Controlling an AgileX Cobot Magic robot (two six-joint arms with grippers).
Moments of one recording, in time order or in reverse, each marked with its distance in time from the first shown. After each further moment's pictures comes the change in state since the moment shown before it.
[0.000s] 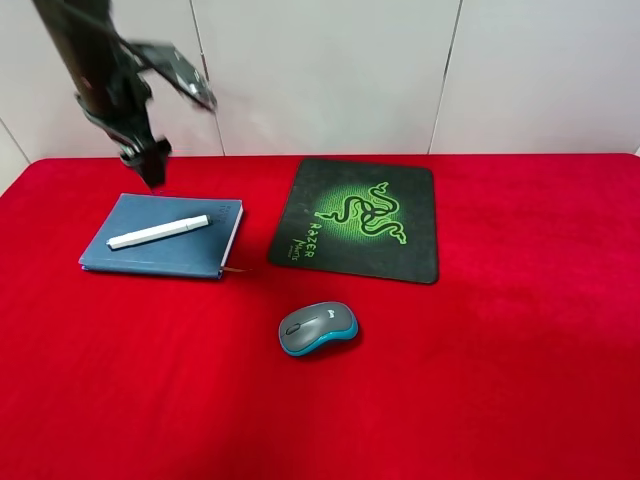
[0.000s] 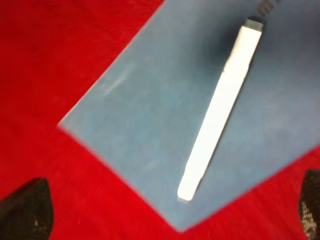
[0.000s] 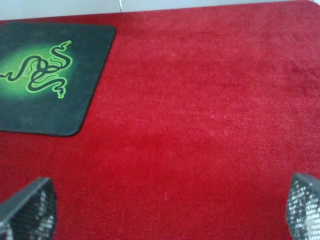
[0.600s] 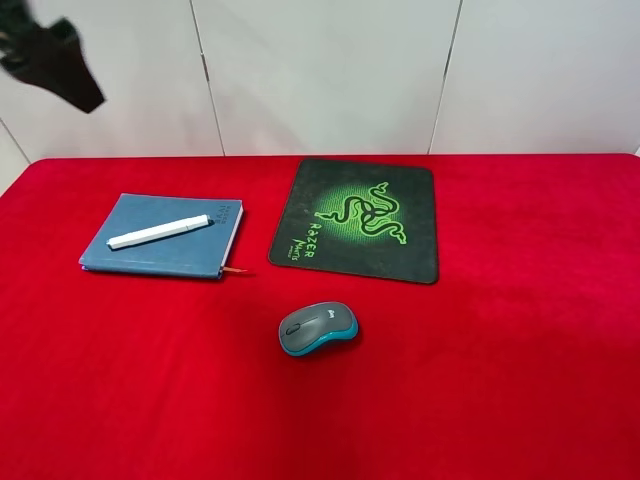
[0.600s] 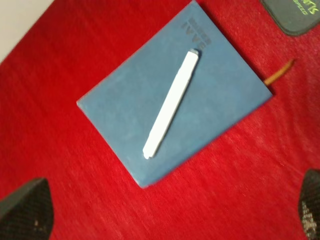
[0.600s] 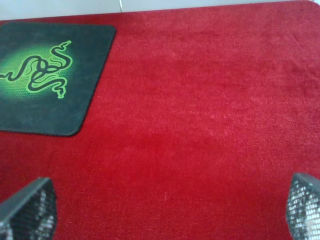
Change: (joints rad) left arm 0.000 -0.502 0.170 -0.142 0.081 -0.047; right arm 0.000 0.000 0.000 0.000 0.000 0.000
